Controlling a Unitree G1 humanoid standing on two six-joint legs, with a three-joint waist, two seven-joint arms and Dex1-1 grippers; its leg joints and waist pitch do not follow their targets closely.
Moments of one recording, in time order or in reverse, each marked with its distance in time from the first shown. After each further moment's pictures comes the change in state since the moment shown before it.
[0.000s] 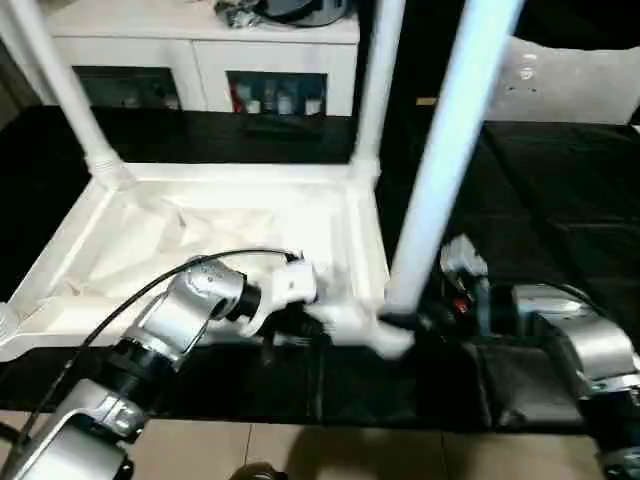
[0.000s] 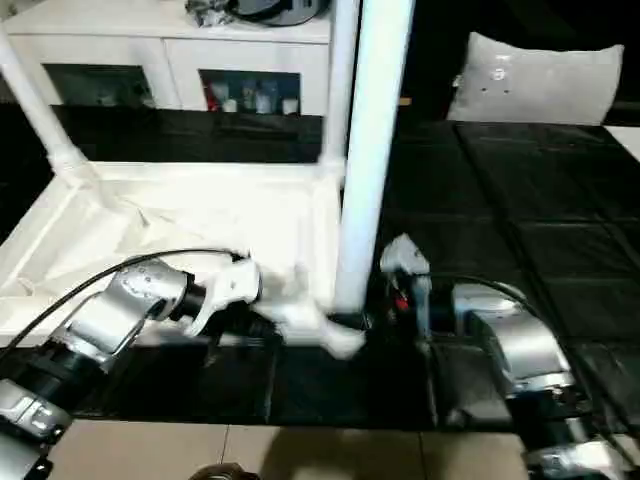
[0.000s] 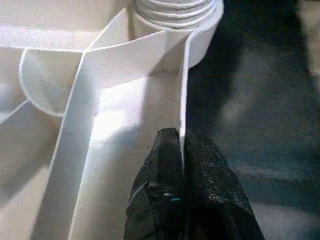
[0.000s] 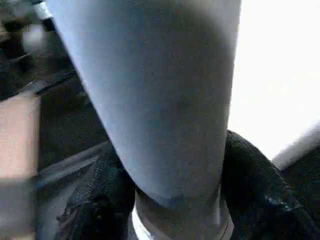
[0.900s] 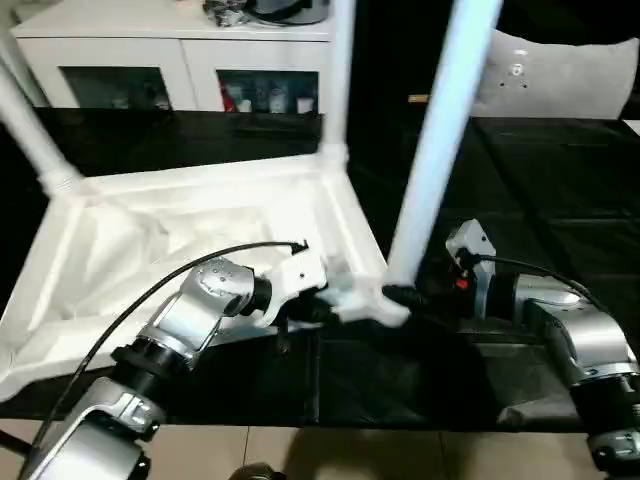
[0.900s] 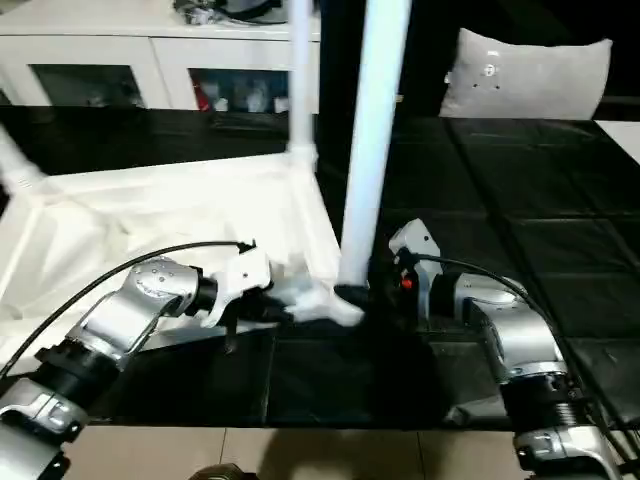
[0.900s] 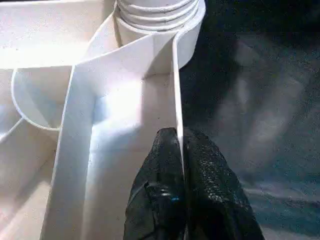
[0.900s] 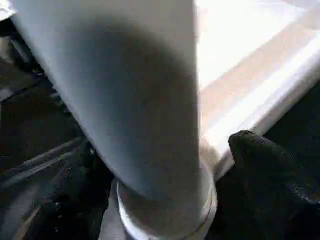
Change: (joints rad) left arm -0.003 0.025 -0.034 0.015 0.002 -0.118 -0.038; right arm -0.035 -0.069 0.002 0.069 0.000 -0.048 0.086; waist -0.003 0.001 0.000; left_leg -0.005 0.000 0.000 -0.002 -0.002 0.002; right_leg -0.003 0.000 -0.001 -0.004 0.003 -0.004
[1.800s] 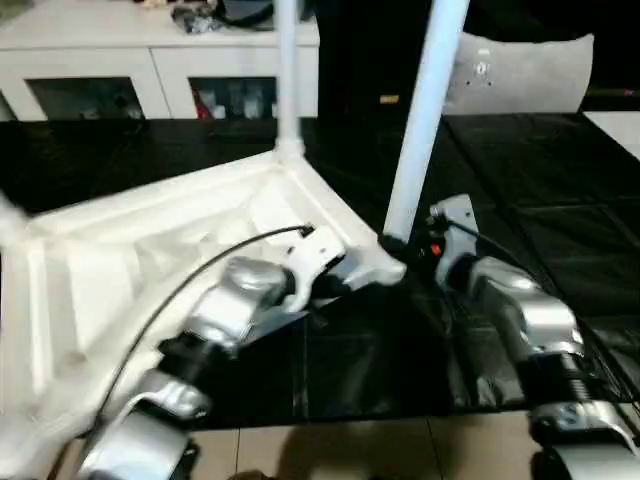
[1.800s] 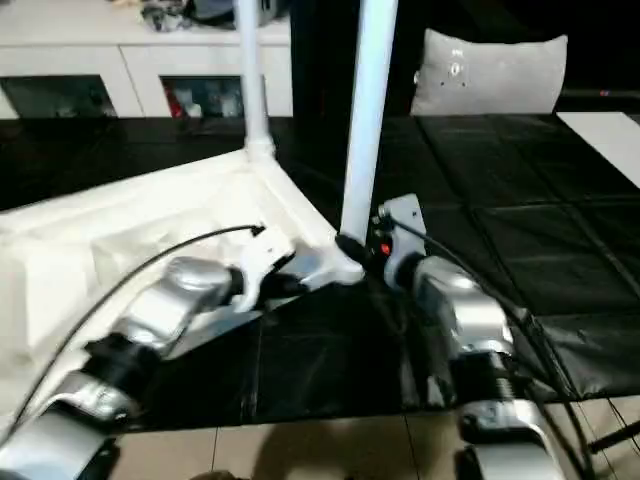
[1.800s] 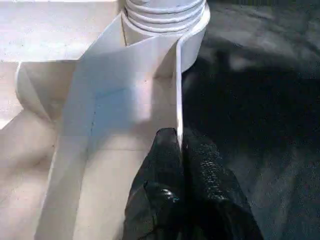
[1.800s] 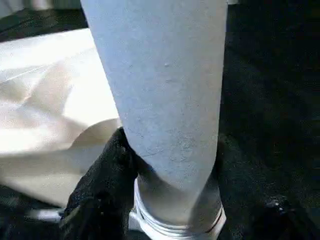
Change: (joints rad) left arm -0.074 -0.281 0.124 0.118 0.041 0.264 0.461; right arm -0.125 0.283 -0.141 0.159 -0.082 0.009 -0.613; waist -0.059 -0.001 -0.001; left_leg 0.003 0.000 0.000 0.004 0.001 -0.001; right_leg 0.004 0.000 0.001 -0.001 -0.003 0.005
